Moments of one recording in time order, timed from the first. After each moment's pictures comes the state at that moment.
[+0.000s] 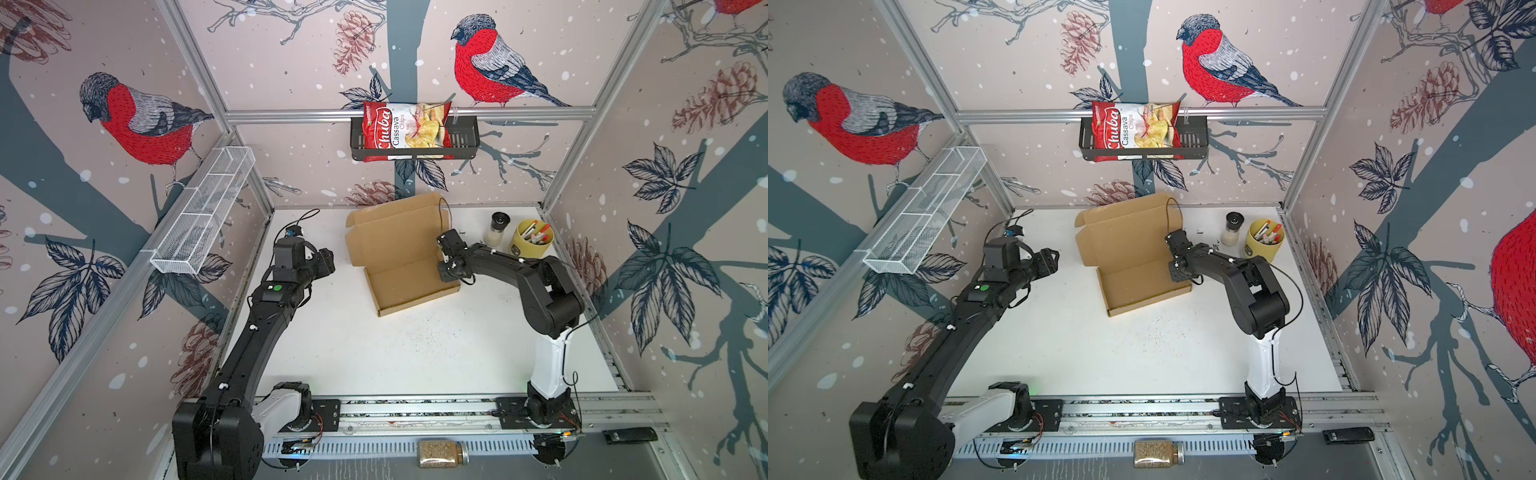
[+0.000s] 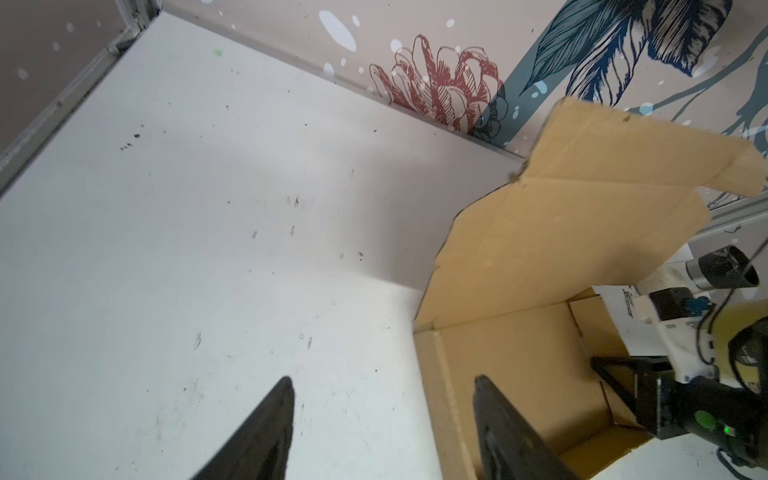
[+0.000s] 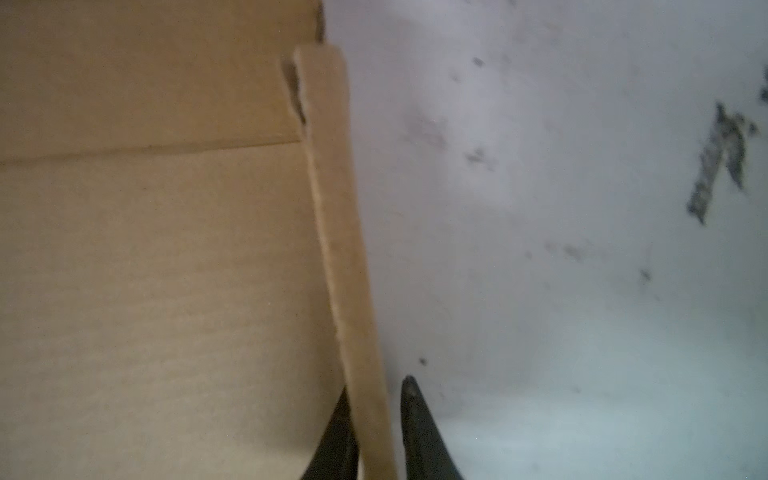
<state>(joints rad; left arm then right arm) -0.08 1.10 0.87 -0.38 0.10 -0.40 0.52 1.97 1.29 -0.48 0.18 0.22</state>
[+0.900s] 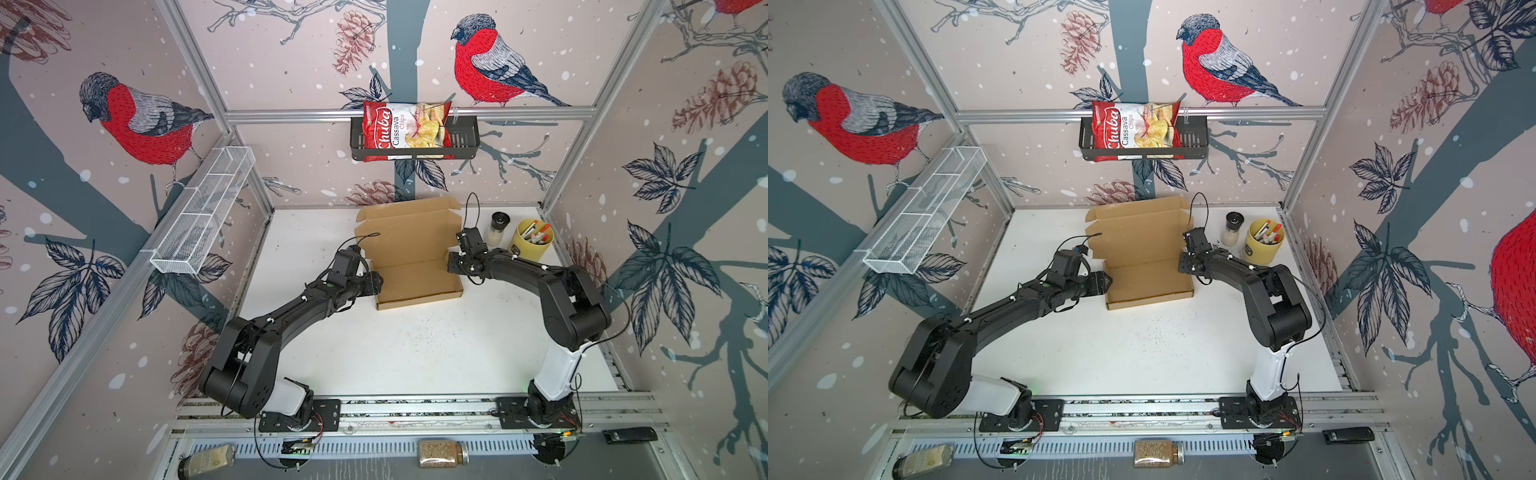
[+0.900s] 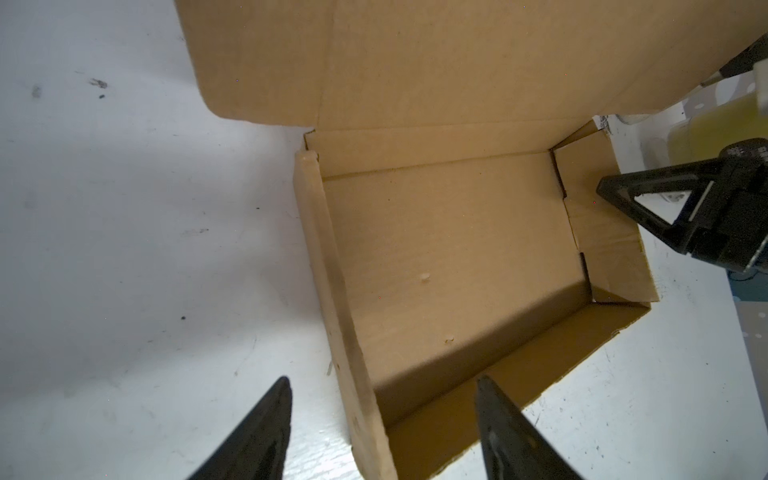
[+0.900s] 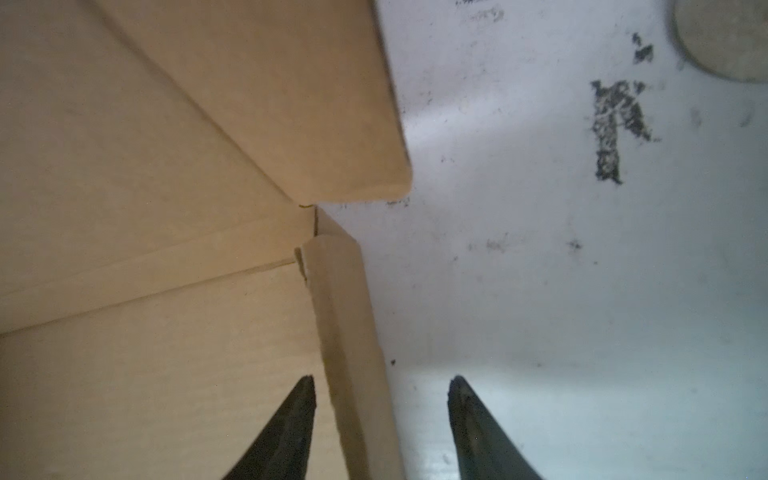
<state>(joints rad) -0.42 1.45 0.80 -0.15 0.16 -0.47 0.45 1.87 1.17 -0.28 0.10 0.41</state>
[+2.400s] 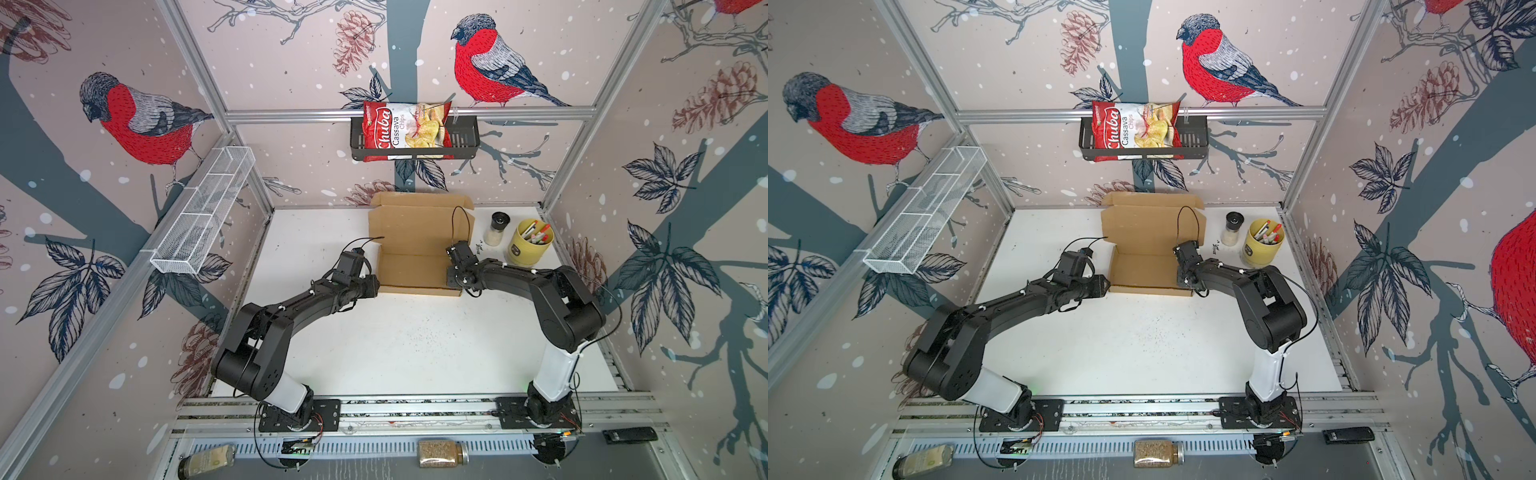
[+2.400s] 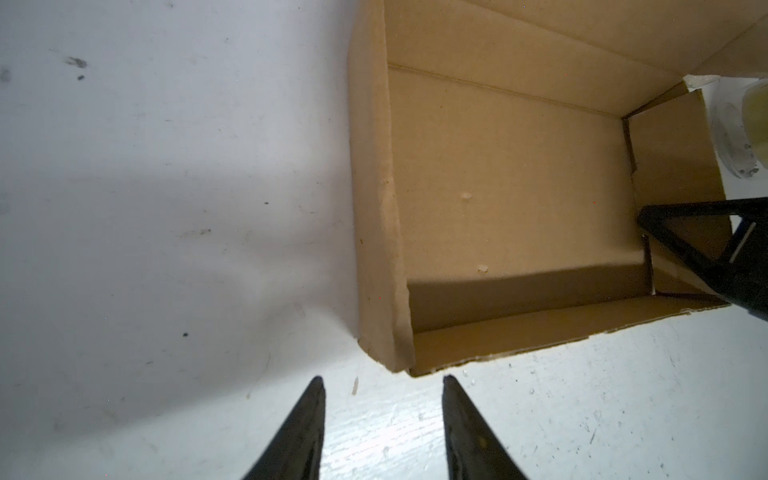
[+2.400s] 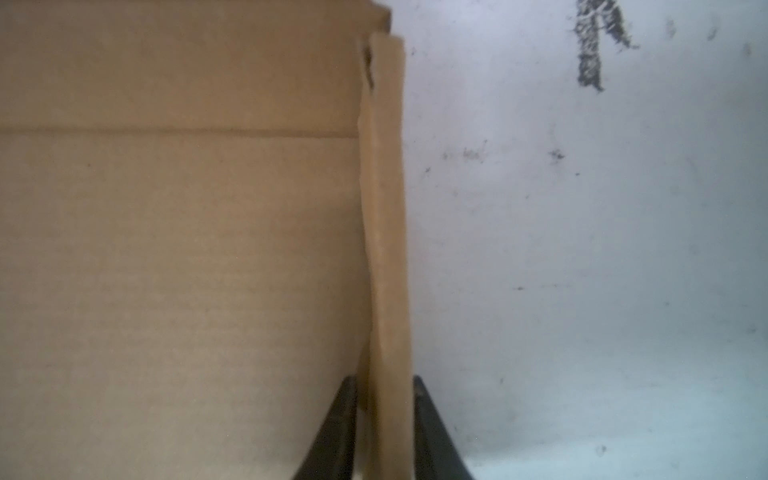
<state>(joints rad) -0.42 1.53 0.80 -0.12 0.15 -0.43 0.52 1.85 1.07 -0.28 0.25 0.42</state>
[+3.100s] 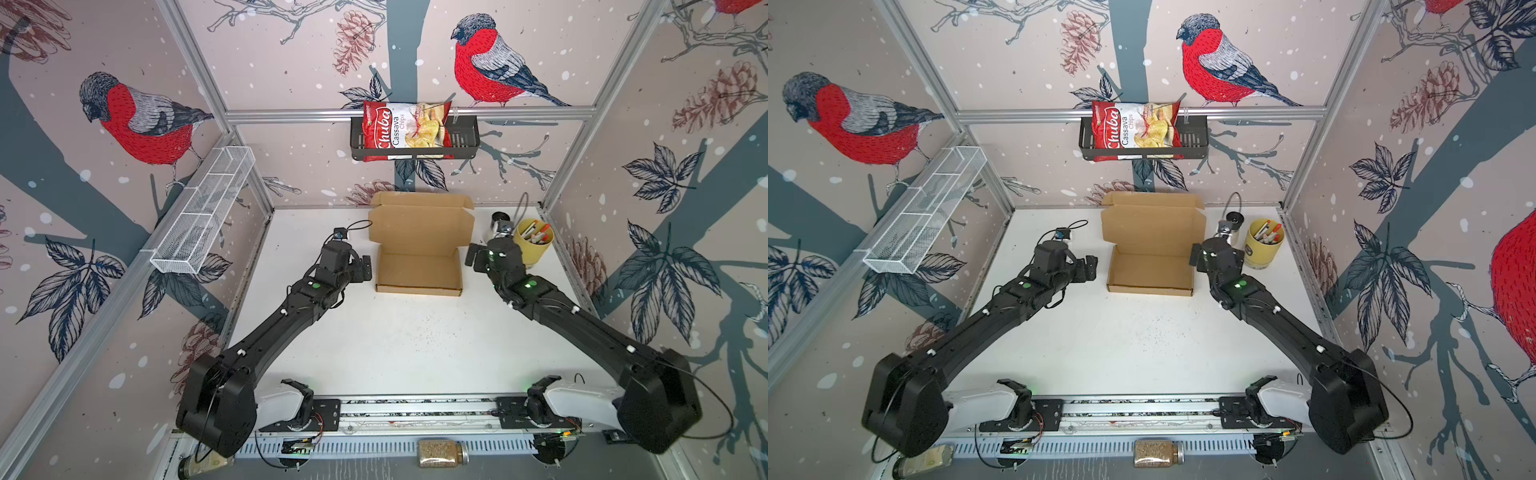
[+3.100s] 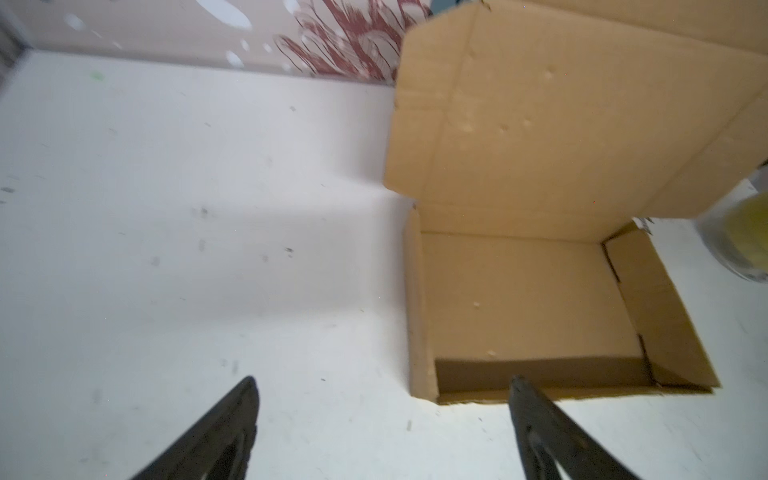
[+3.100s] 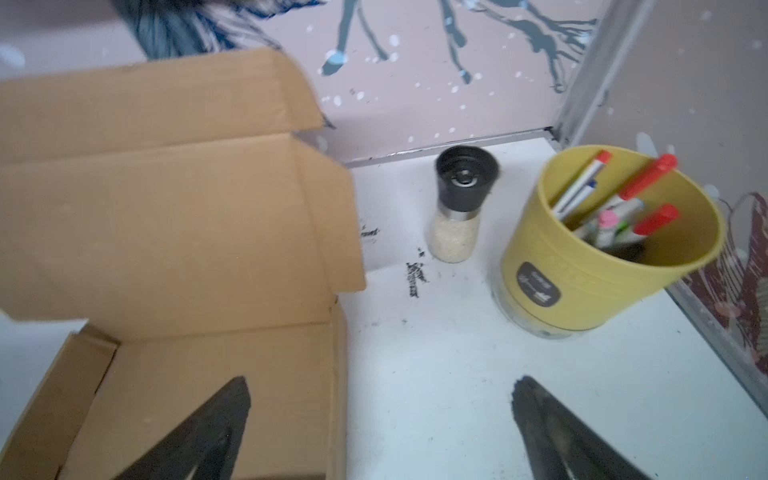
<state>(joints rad) -0.41 1.20 0.84 -0.21 -0.20 -0.31 0.46 1.19 0.80 -0.09 0.46 0.35</state>
